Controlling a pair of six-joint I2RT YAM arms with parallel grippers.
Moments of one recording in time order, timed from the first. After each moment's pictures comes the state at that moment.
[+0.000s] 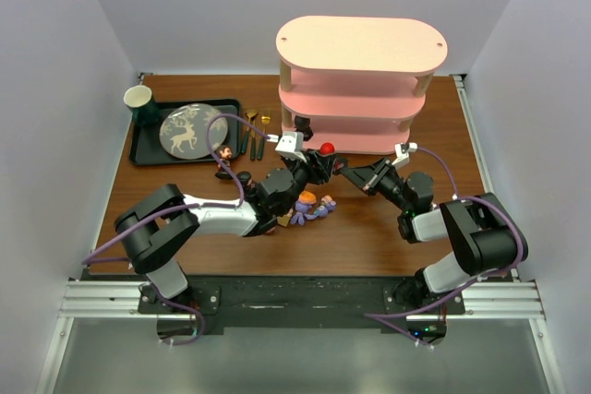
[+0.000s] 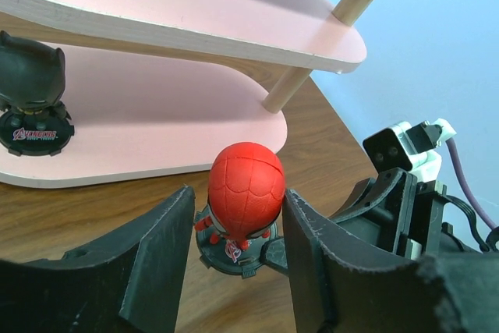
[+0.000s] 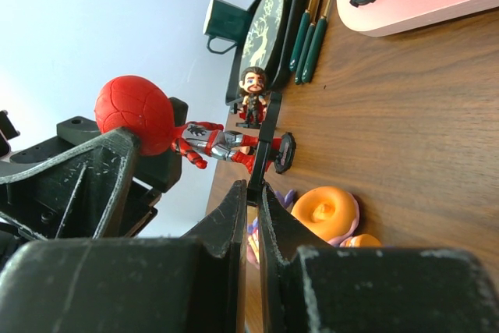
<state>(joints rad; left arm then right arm) -0.96 1.67 0.76 0.95 -0.45 -0.49 0.22 1.54 0.25 1.26 -0.54 1.17</state>
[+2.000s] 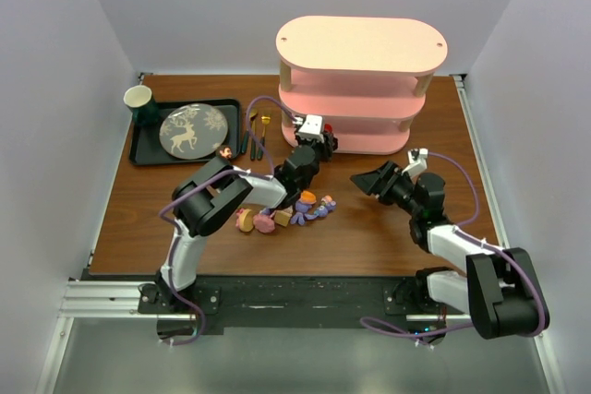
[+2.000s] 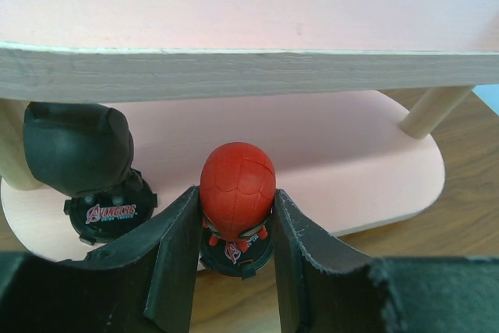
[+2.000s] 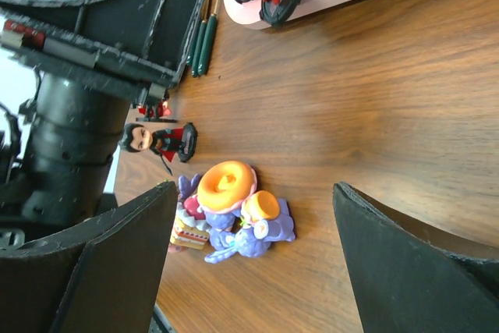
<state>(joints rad) -0.84 2.09 1.09 0.99 -0.50 -0.22 0.14 1.16 0.23 0.66 -0.46 0.84</state>
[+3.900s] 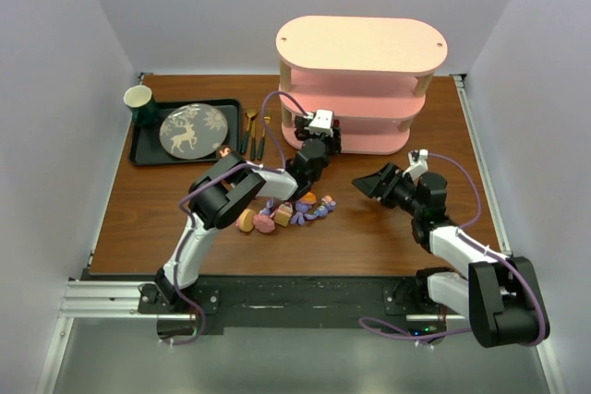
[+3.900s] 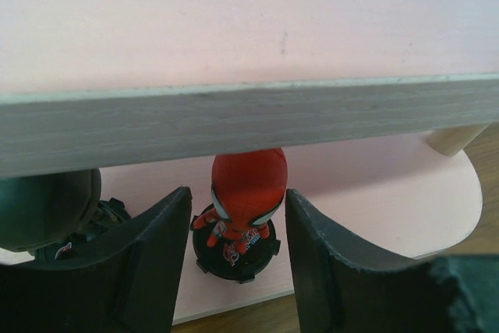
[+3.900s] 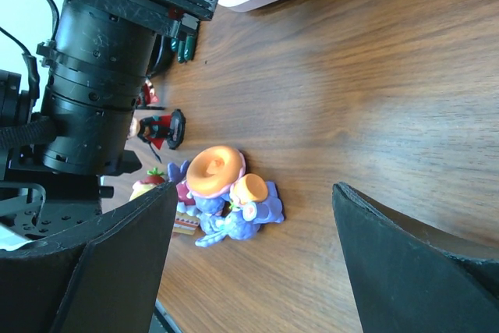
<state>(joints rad) -0.82 2.24 1.28 0.95 -0.53 -0.18 0.11 1.11 0.24 0.53 -0.49 0.80</state>
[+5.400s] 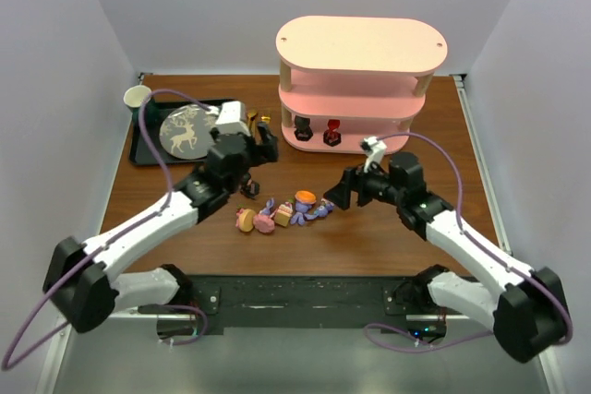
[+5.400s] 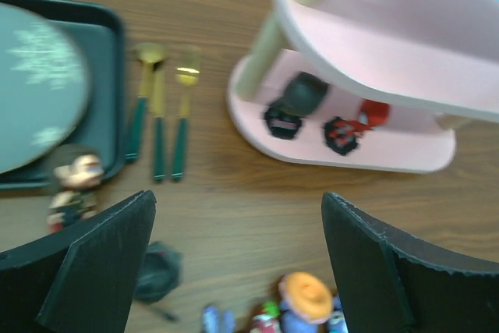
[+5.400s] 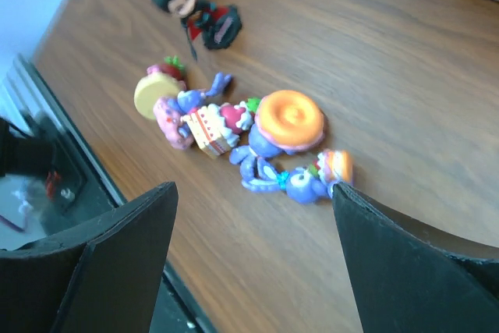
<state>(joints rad) -0.68 1.18 0.84 0.04 -0.45 -0.50 0.46 1.02 0.58 -0.01 -0.44 0.35</state>
